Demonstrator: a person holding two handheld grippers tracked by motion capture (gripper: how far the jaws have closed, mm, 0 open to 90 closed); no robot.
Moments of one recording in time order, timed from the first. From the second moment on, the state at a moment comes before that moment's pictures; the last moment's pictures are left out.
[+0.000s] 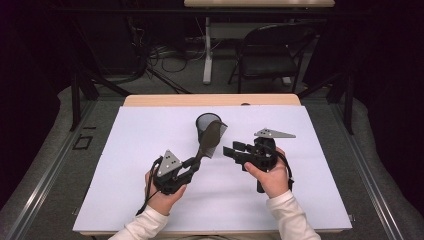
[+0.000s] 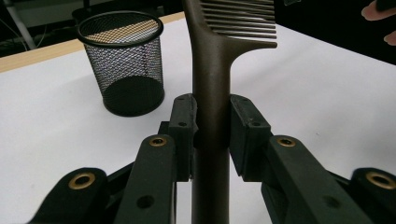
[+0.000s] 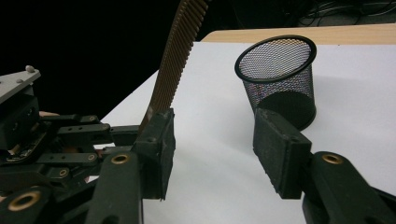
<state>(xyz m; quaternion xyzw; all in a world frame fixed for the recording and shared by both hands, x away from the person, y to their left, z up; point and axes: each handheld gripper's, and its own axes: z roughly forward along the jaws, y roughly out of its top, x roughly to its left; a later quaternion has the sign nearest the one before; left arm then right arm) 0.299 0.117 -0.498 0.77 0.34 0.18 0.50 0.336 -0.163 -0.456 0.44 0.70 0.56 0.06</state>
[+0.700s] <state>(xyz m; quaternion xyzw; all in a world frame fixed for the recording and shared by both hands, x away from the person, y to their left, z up) 0.294 0.107 -0.506 0.79 0.33 0.18 0.49 0.336 -0.164 -0.458 0.45 0.69 0.57 0.04</state>
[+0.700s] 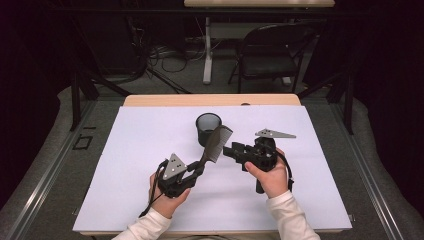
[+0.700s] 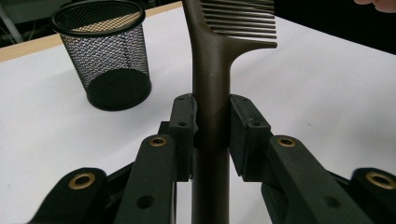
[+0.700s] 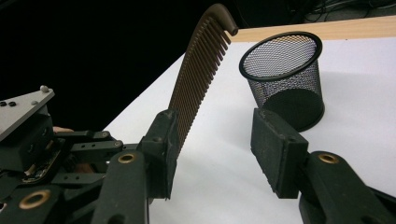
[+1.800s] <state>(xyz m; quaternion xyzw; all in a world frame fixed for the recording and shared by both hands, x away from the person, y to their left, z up) 0.289 0.095 -0.513 0.80 0.32 0.16 0.48 0.338 -0.169 -0.462 0.47 0.66 0.58 0.00</state>
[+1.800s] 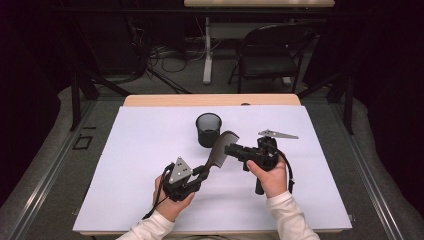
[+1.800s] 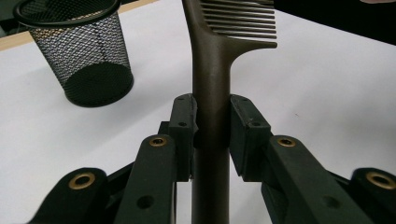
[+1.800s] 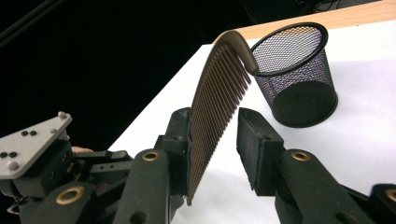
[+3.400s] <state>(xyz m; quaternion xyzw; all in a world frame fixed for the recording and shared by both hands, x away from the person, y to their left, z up) 0.281 0.084 -0.518 0.81 0.31 0.15 0.49 0.340 -0.180 -0.463 0.49 0.64 0.59 -0.01</state>
